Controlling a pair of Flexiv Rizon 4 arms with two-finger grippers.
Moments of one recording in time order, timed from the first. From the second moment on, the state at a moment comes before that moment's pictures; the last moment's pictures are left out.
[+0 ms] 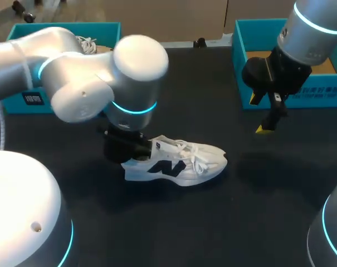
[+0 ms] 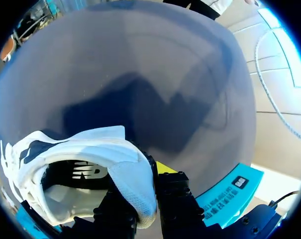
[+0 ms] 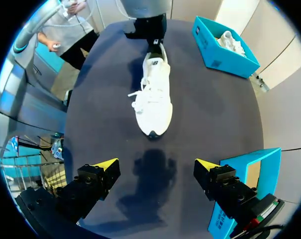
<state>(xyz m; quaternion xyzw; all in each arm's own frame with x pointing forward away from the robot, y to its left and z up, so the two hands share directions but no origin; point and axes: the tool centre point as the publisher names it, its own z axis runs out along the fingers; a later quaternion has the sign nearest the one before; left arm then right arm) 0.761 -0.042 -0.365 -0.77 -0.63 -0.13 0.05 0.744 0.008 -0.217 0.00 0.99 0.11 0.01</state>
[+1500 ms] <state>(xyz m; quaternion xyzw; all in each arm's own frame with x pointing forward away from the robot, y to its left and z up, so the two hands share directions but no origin) 0.765 -0.068 -0.335 -0.73 -0.67 -0.09 0.05 0.744 0.008 -0.217 0.00 0.99 0.11 0.01</state>
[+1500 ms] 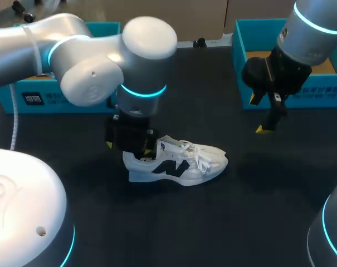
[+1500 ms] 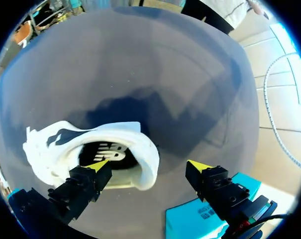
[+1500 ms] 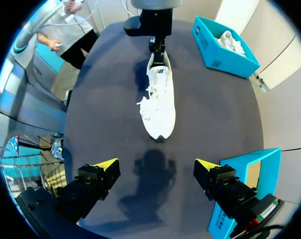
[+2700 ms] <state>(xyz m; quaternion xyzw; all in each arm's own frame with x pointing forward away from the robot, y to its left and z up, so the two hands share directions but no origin) 0.760 0.034 -0.292 -0.45 -0.89 0.09 0.07 0.744 0.008 -0.217 0.00 0.99 0.11 0.01</state>
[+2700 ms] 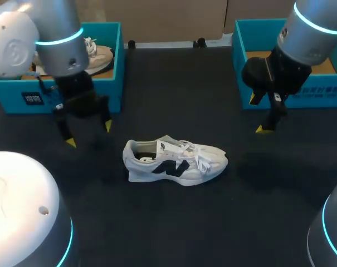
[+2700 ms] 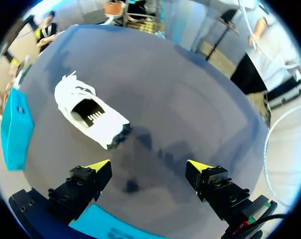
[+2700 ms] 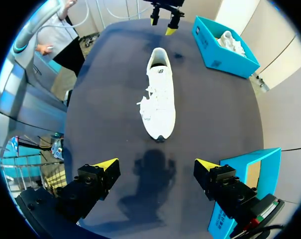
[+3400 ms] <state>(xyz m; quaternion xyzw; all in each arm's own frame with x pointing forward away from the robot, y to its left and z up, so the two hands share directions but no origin) 0.738 0.126 -0.336 -0.31 -0.93 0.18 0.09 0.744 0.008 -0.217 0.00 0.99 0.11 0.01</state>
